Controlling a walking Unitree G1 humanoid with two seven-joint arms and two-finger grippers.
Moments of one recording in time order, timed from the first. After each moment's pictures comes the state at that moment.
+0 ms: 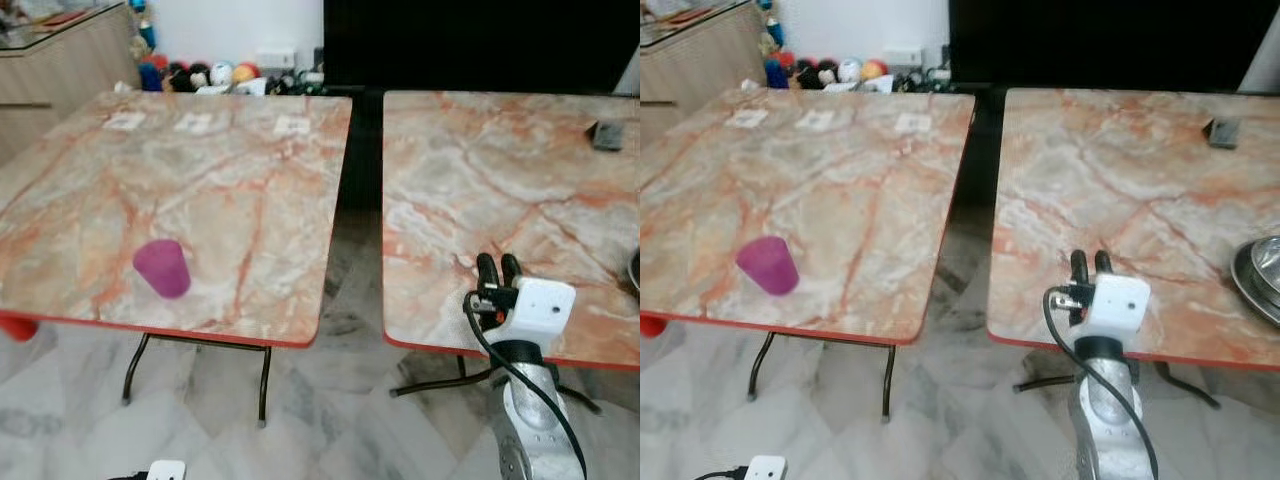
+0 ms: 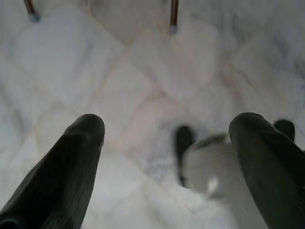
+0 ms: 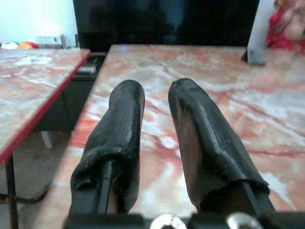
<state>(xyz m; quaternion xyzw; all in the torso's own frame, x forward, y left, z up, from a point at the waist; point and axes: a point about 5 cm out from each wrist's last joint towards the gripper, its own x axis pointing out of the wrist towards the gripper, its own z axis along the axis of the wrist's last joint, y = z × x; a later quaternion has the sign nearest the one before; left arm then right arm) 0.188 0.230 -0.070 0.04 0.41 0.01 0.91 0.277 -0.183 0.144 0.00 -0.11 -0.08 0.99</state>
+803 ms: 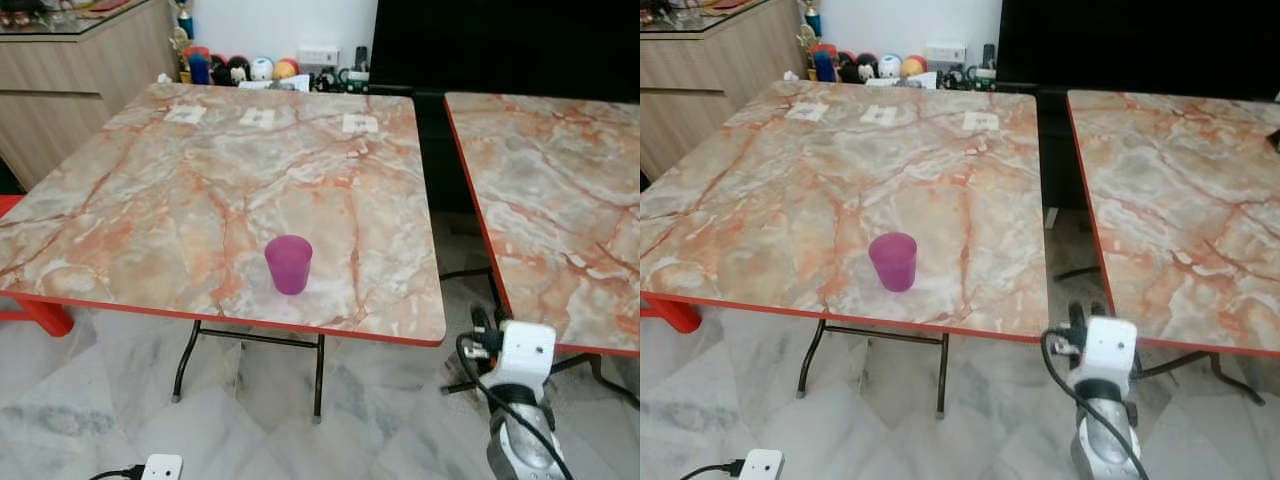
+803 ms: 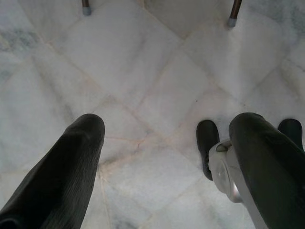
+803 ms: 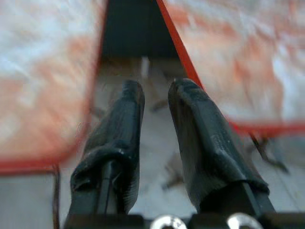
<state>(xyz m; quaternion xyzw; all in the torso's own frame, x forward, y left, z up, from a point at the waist) 0.184 0.237 -0.070 0.05 0.41 0.02 0.91 0.256 -0.197 0.067 -0.01 0.06 -0.12 0.99</state>
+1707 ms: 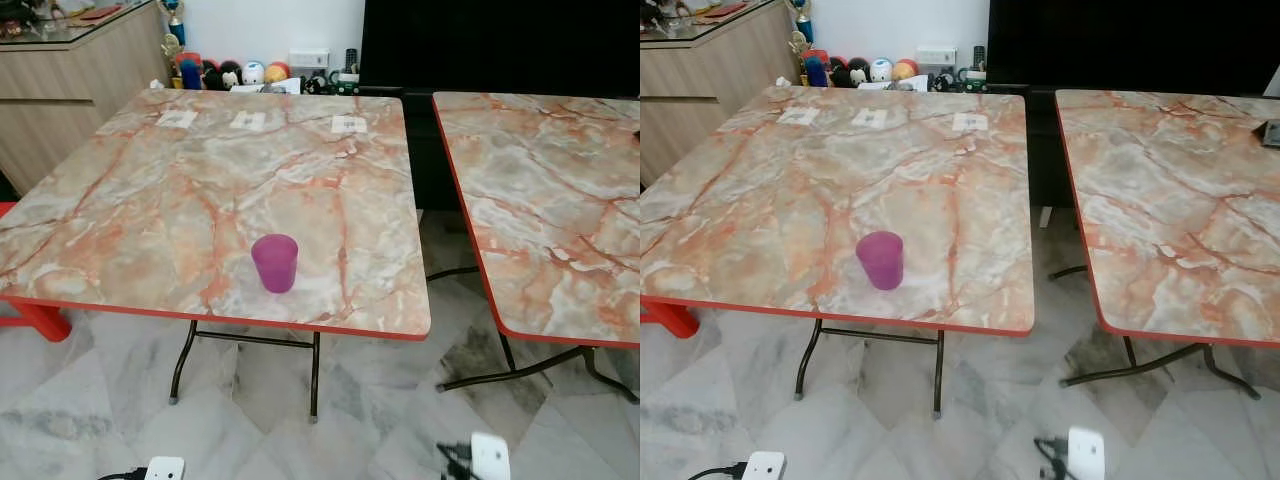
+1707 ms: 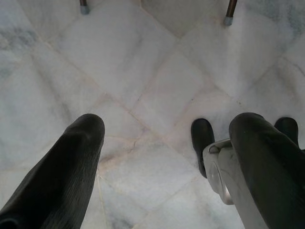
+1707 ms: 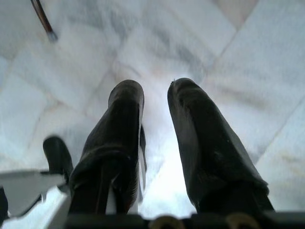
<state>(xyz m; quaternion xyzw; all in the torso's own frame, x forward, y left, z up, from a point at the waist) 0.182 0.235 -0.072 0.04 0.41 0.02 0.91 0.179 -0.191 -0.082 0.06 0.43 -0.10 0.89</state>
